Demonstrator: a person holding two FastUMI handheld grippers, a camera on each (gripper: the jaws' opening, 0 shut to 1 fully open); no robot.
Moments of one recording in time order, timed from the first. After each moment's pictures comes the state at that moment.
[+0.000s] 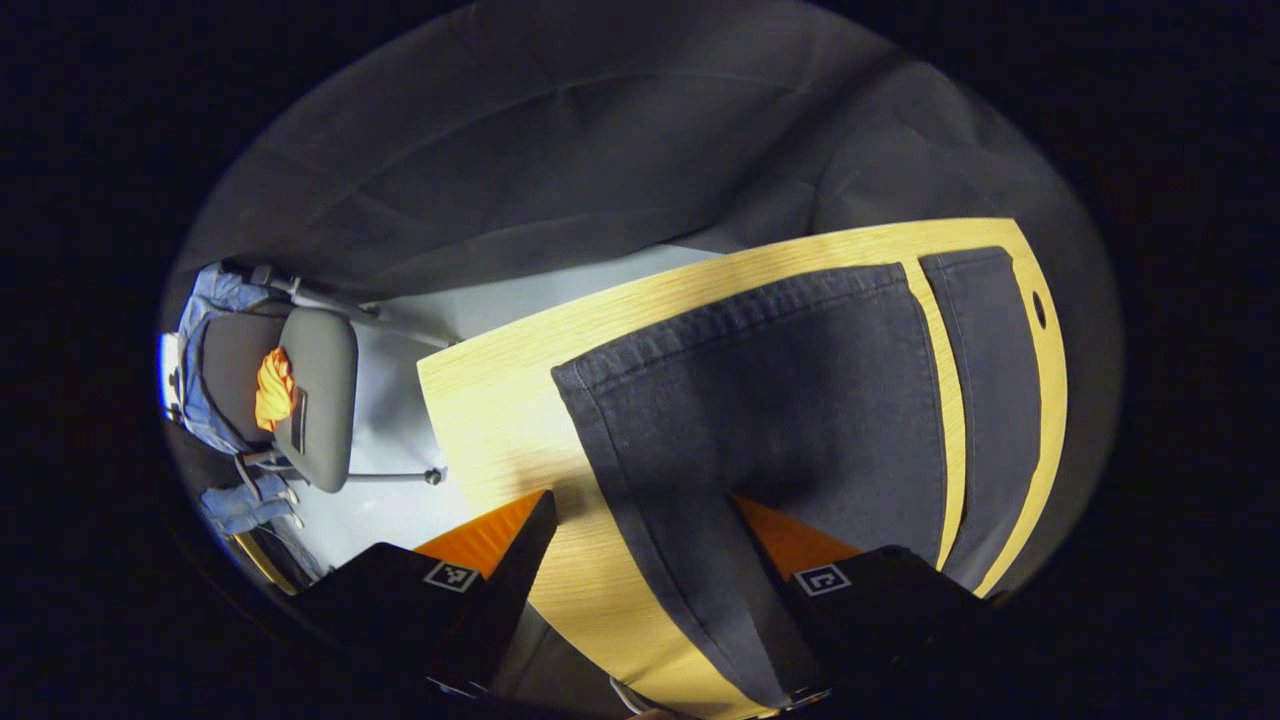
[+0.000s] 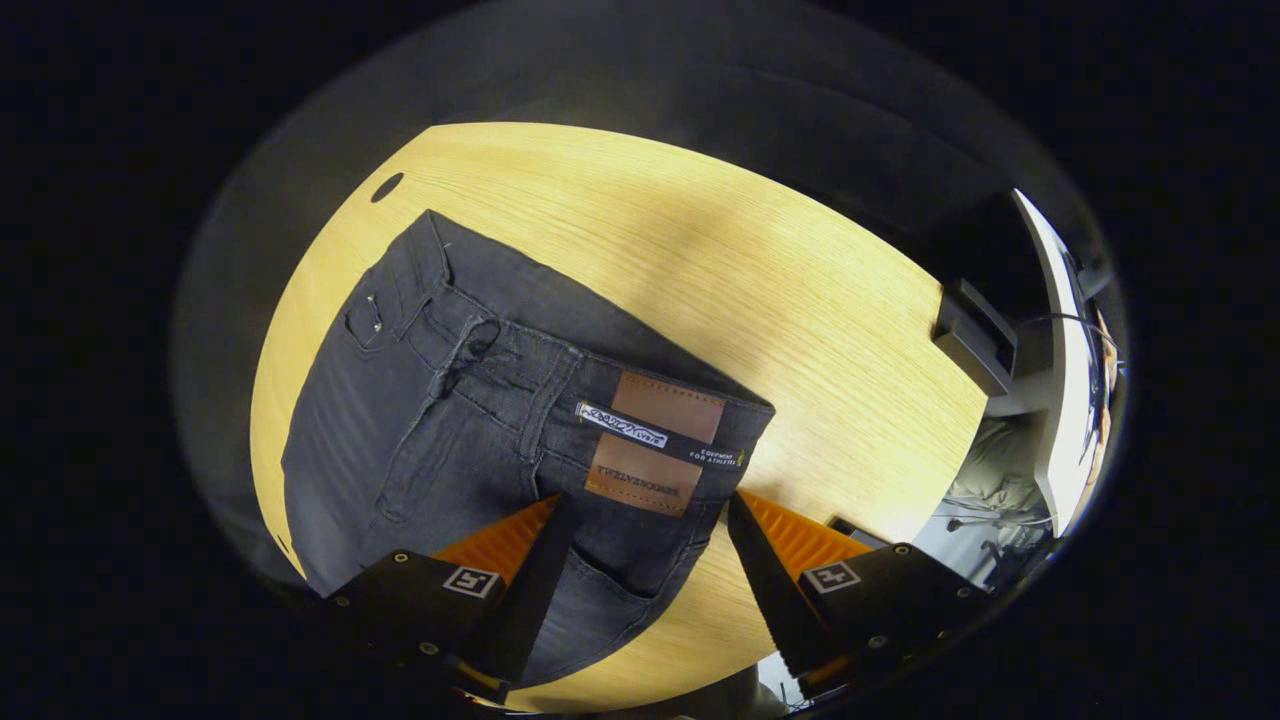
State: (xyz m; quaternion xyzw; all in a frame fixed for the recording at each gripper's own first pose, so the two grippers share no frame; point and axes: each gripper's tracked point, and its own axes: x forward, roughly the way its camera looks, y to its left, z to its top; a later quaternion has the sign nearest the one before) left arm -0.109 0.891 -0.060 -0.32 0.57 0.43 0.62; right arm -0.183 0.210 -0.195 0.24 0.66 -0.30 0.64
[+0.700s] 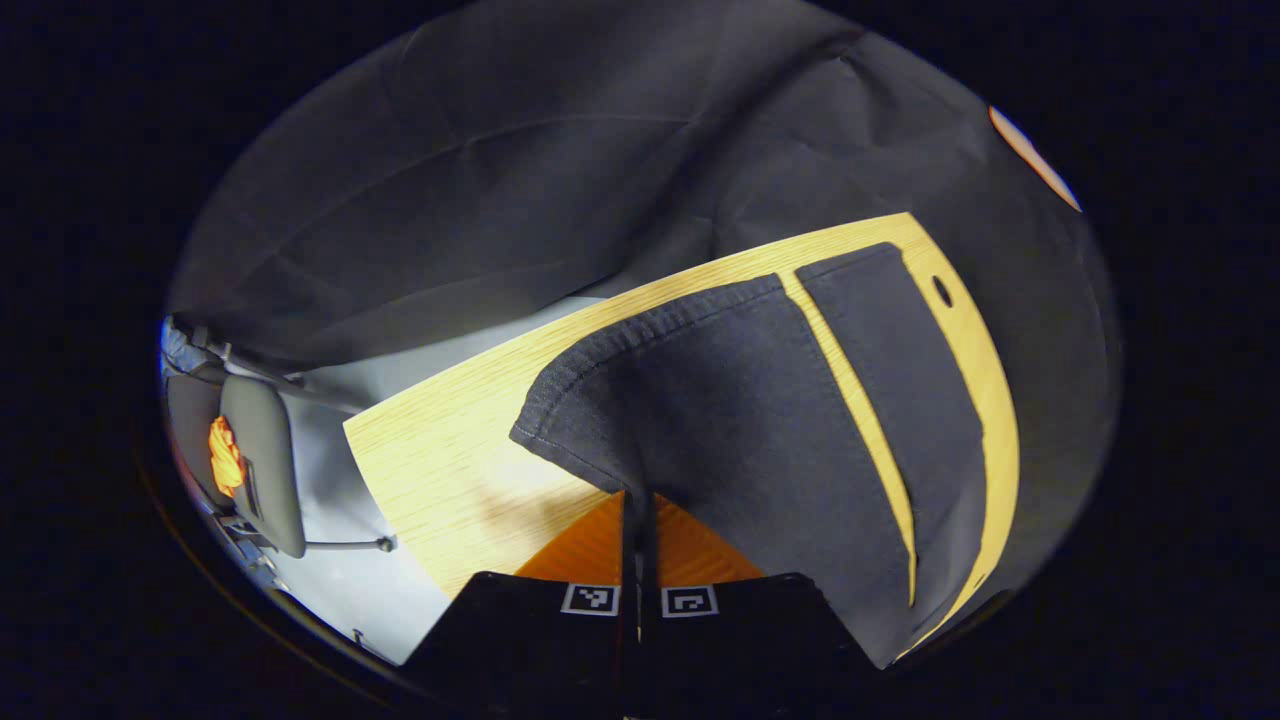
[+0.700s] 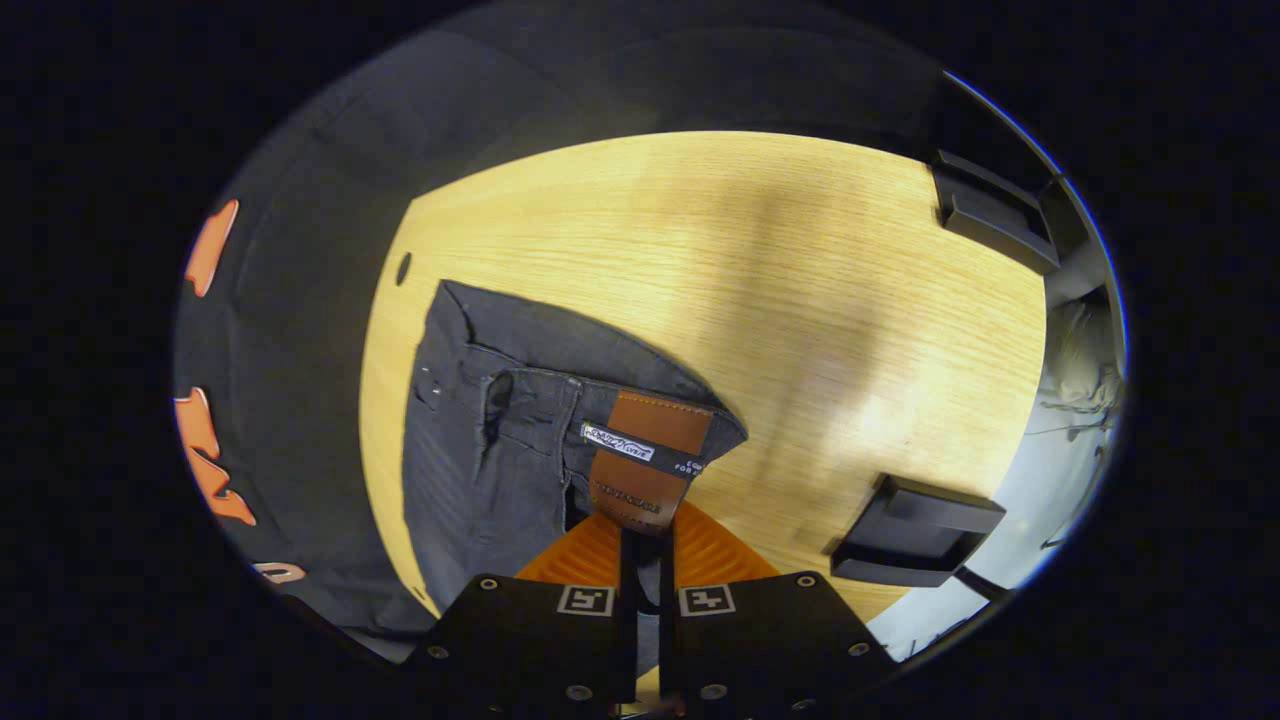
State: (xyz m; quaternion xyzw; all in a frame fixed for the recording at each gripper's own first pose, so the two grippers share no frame) left arm -0.060 0.887 -0.045 -0.32 0.48 0.33 0.75; right arm -0.166 0.224 -0.180 0.48 0.57 -0.26 0.62
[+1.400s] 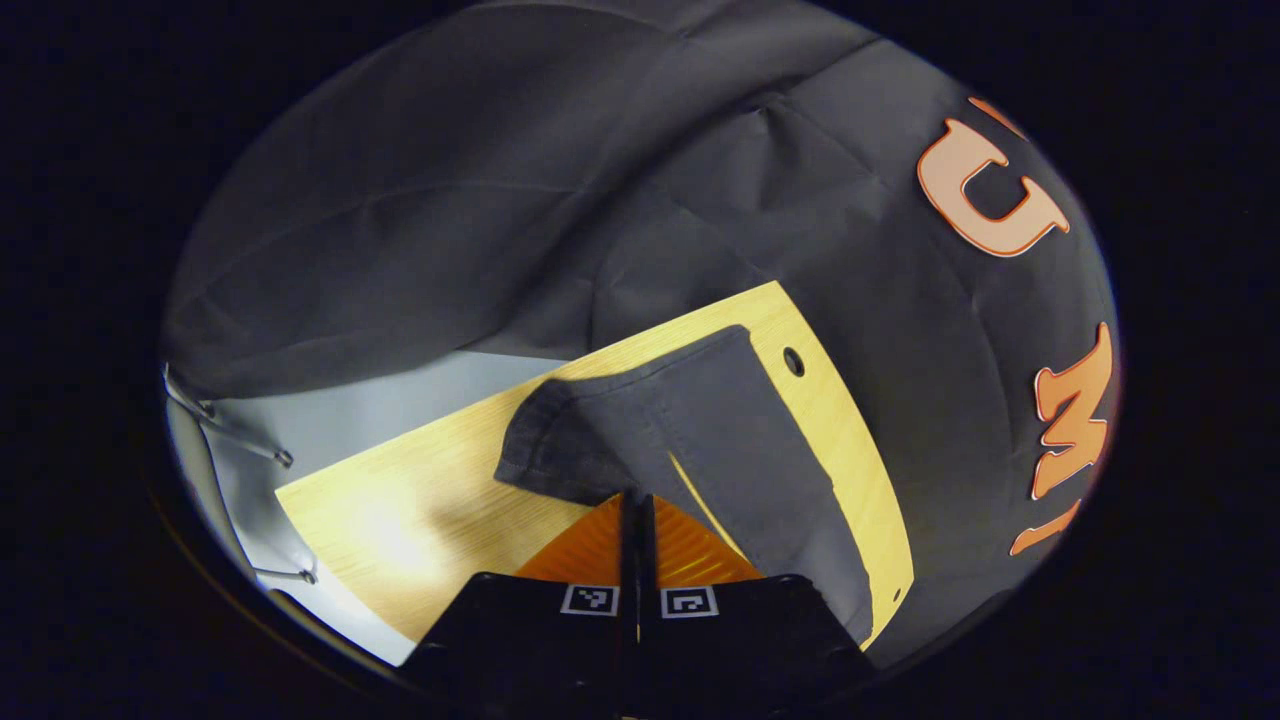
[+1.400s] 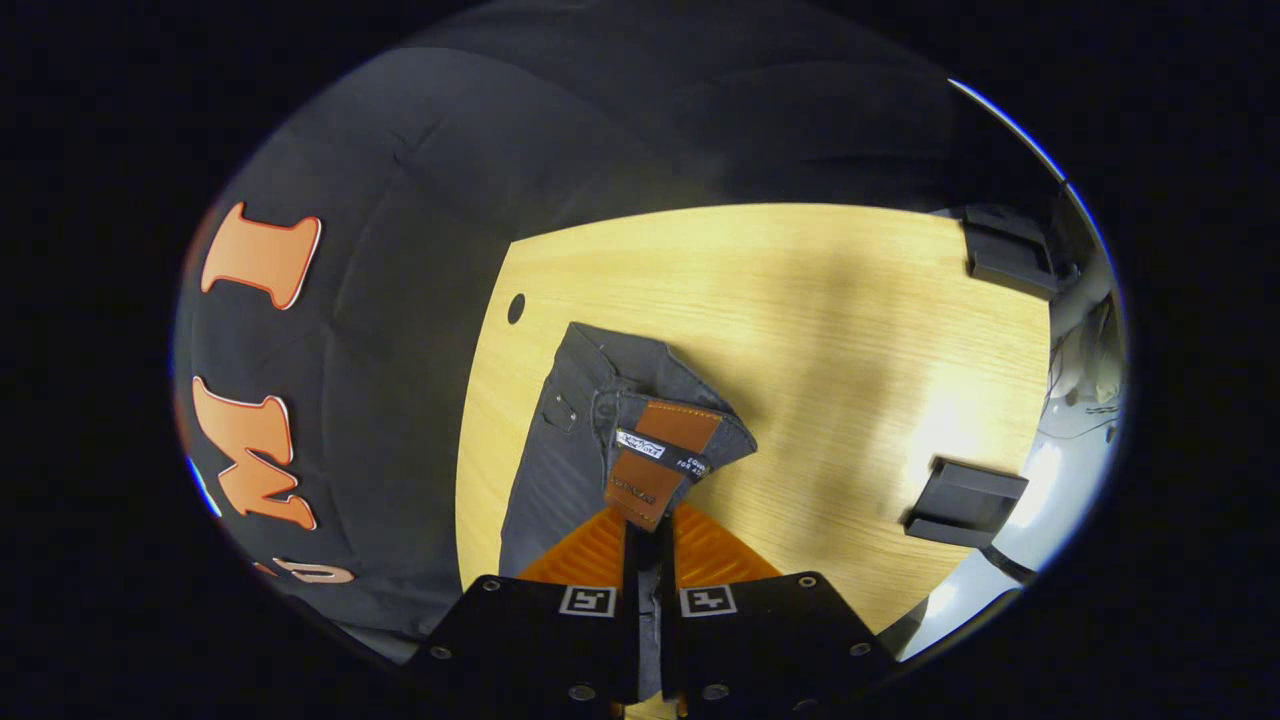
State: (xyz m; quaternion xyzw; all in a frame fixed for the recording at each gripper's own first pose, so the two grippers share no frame) left arm 0.028 0.889 0.058 -0.37 0.37 0.23 0.82; right arm -0.107 0.232 -0.104 0.50 0.48 -0.24 0.68
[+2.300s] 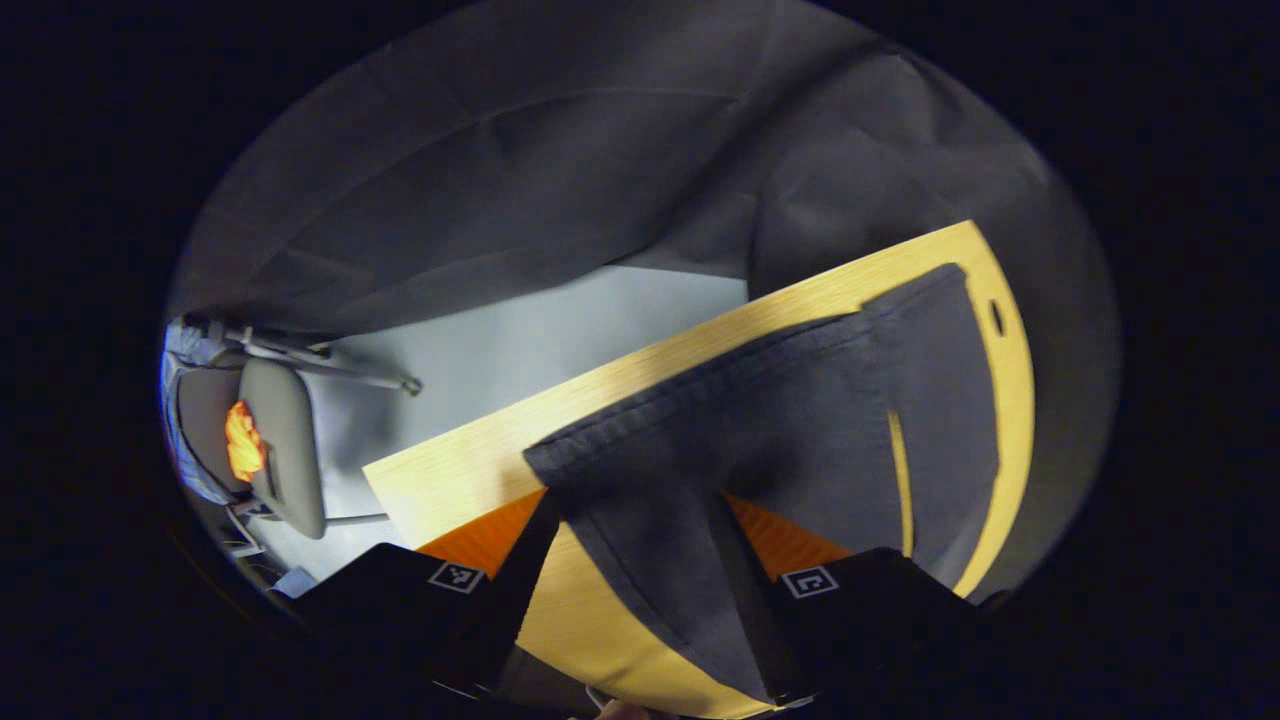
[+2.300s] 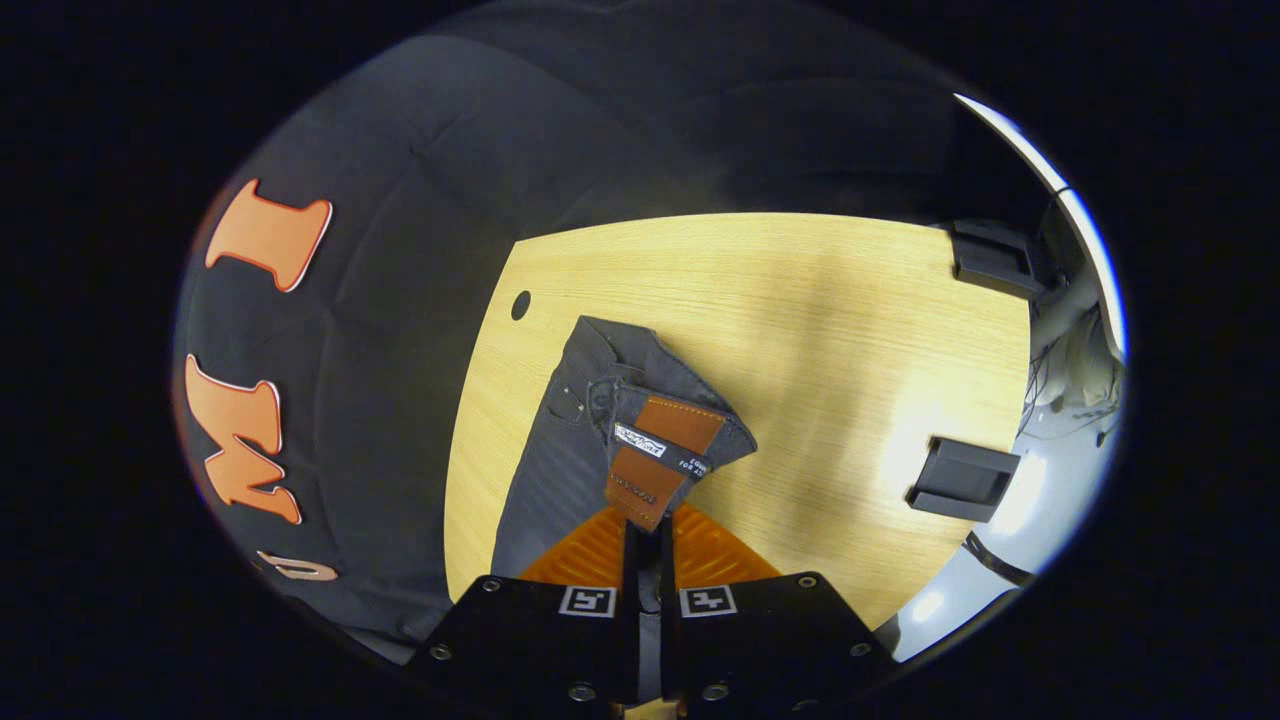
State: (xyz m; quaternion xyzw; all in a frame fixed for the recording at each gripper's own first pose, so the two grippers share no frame) left arm -0.063 0.935 -0.046 -0.31 0.56 0.39 0.66; right arm -0.110 0.245 -0.096 0.46 0.50 -0.25 0.69
